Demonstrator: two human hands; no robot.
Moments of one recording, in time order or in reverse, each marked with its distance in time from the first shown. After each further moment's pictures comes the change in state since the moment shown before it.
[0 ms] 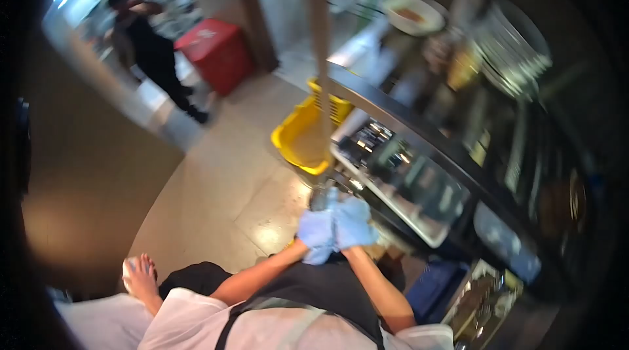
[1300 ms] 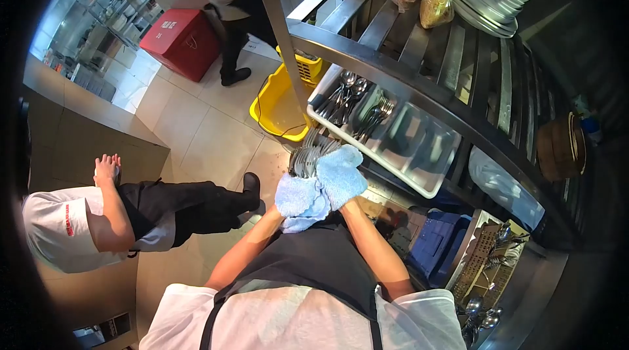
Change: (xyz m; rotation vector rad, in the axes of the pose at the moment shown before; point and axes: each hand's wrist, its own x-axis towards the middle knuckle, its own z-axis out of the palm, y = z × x) left_hand -0.003 -0.021 -0.007 0.037 0.068 0.350; right_hand 0.006 0.047 0.010 -0.596 0.196 -0.370
